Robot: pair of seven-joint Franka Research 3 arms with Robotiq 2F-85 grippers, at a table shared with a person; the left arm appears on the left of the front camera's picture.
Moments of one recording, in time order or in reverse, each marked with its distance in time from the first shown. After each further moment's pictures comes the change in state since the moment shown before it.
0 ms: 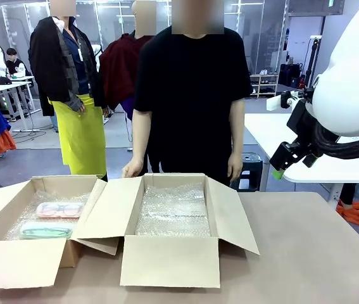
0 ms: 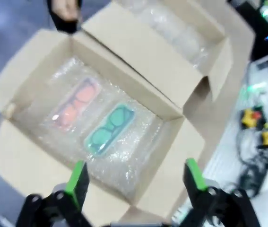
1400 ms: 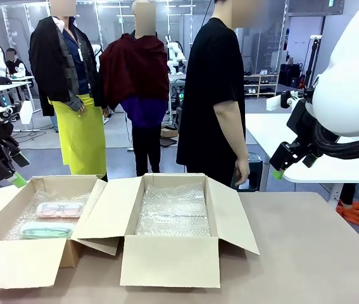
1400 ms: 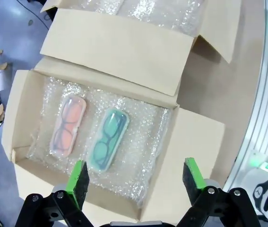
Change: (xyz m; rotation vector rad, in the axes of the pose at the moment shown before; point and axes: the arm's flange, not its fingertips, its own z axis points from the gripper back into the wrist) left arm 0.014 -0.136 -0.087 0.224 0.153 -0.428; right arm 0.000 0.000 0.000 0.000 0.000 0.001
